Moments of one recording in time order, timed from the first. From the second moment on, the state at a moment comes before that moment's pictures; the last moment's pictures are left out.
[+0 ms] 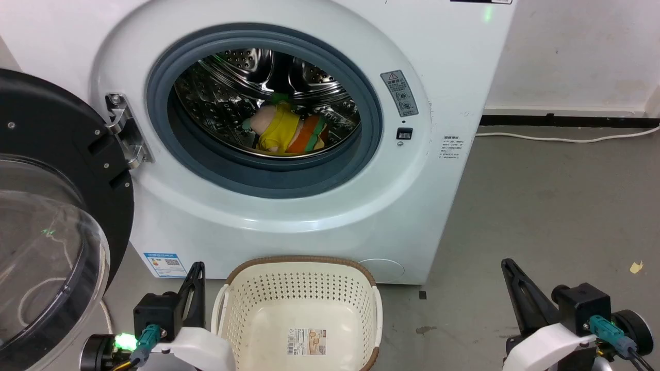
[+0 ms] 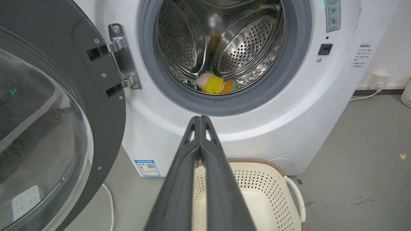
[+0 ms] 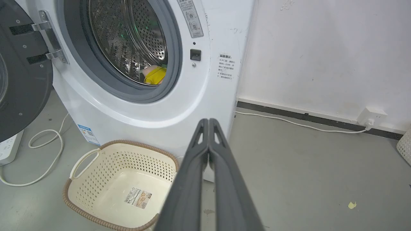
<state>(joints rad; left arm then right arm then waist) 0.02 0.05 0.00 0.00 0.00 0.01 0.00 0.01 -0.05 0.00 0.00 0.01 0.13 0.00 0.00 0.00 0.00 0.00</state>
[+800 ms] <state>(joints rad) 0.02 0.05 0.00 0.00 0.00 0.01 0.00 0.01 -0.05 0.00 0.00 0.01 0.13 0.00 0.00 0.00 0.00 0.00</state>
